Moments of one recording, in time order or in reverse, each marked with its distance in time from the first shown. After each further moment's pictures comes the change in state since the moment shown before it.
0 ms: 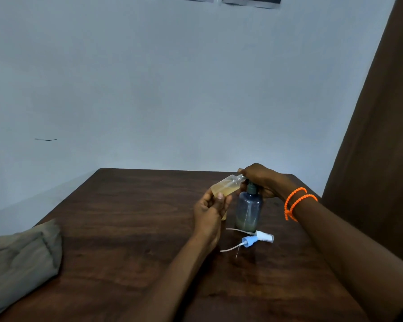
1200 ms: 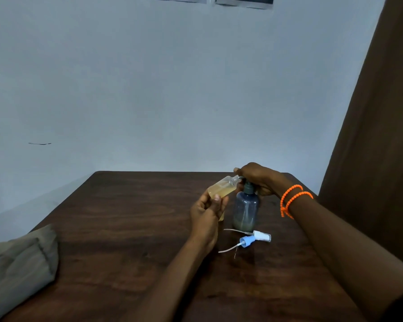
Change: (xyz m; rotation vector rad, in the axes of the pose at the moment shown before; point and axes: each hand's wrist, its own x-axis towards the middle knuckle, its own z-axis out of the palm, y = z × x) left_hand 0.001 -0.002 -0.003 -0.016 -0.008 -0.002; right_hand 0.003 -0.002 -0.001 -0.019 -0.010 -0.005
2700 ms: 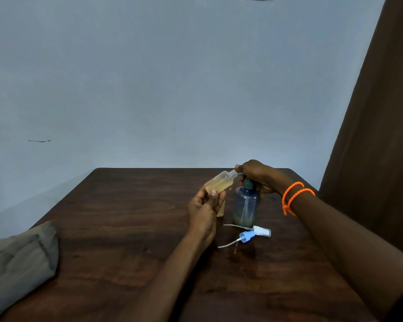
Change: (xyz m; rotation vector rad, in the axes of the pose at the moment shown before) left_hand 0.002 0.001 -0.001 -0.037 0.040 0.008; right_hand 0.007 0.011 -0.001 0.082 0.006 -0.024
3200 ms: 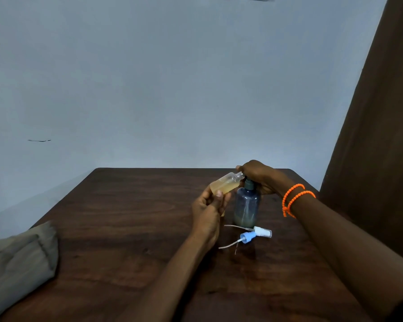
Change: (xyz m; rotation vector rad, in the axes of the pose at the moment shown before) left_hand -0.007 0.000 0.007 0.039 -0.034 -0.018; right_hand 0.005 0.002 0.001 -0.049 0.006 -0.010
